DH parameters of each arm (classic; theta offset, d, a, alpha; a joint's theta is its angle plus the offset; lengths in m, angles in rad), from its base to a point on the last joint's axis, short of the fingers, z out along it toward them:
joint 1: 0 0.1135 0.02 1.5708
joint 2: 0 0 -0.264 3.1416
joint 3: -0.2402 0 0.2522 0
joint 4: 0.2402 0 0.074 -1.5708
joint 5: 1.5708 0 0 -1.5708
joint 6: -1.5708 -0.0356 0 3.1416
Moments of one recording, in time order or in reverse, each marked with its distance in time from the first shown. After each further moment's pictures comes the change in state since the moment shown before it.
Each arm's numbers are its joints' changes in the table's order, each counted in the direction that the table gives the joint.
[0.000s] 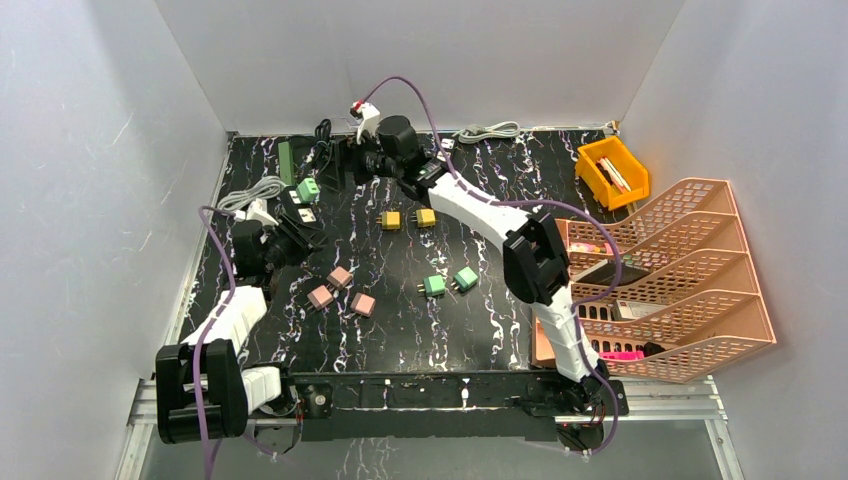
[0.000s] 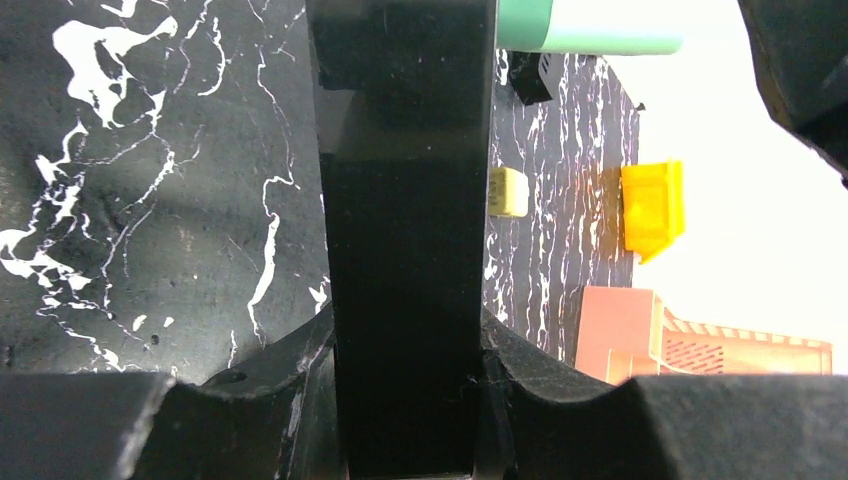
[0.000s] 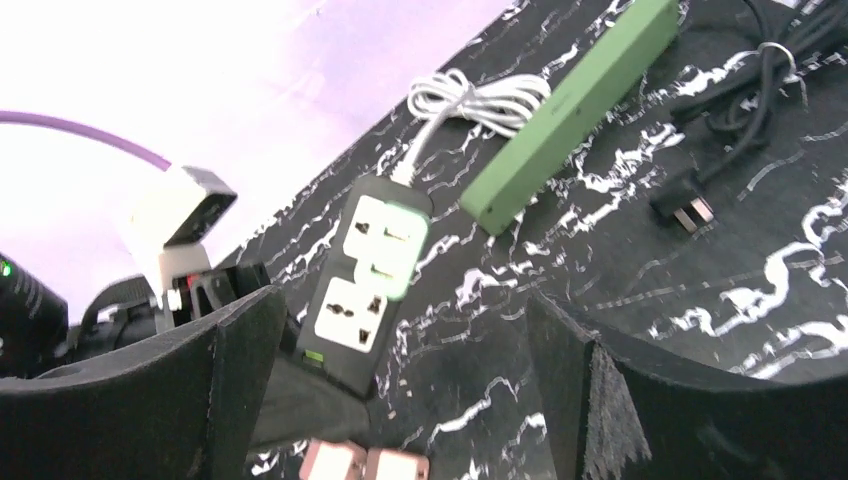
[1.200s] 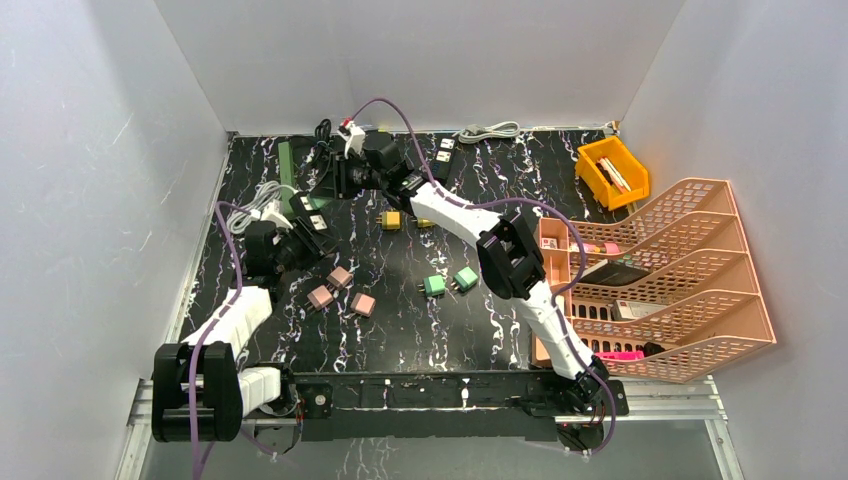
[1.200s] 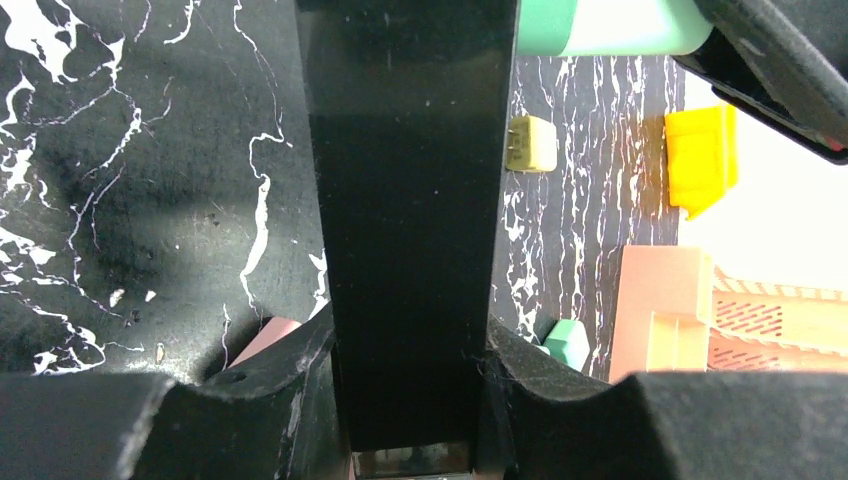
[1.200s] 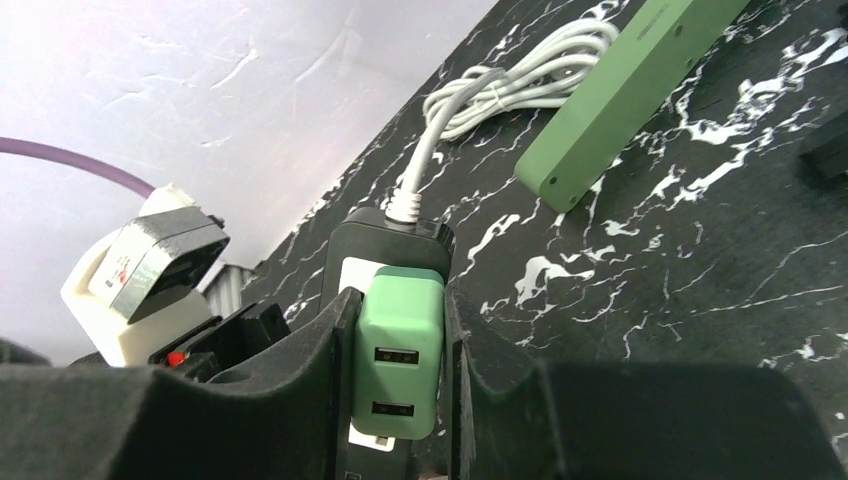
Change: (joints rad) left arm -0.090 0.003 0.000 0.051 -0.063 -0.070; right arm 0.023 -0.235 -0.197 -0.029 -0.086 -0.183
